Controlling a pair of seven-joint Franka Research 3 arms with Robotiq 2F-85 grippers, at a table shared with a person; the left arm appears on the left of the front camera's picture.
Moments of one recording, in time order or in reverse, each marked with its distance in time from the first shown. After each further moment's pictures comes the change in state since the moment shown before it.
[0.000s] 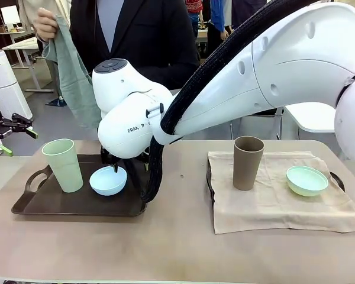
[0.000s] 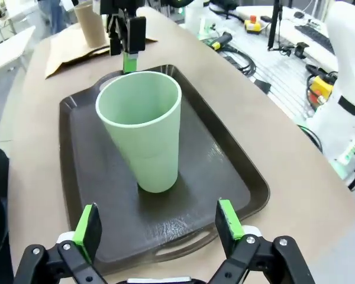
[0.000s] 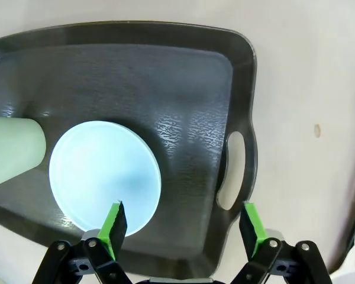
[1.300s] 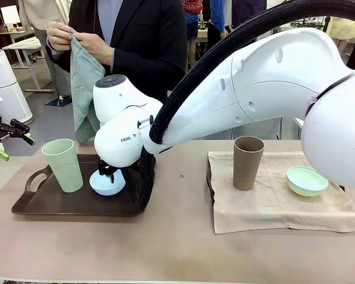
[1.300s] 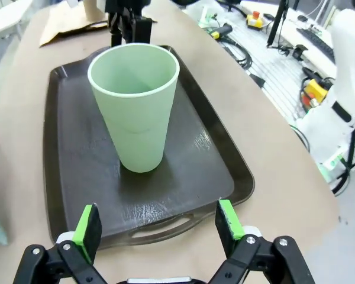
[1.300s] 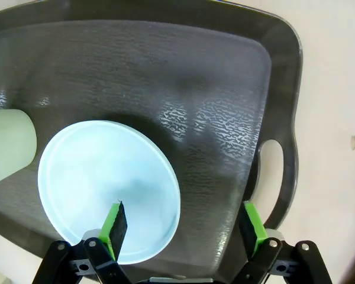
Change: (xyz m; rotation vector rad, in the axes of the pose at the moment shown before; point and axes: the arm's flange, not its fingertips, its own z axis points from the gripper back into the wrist) left arm -0.010 -0.007 -0.001 -0.035 0.064 0.131; right arm 0.002 0.015 -0.043 0.023 0.062 0.047
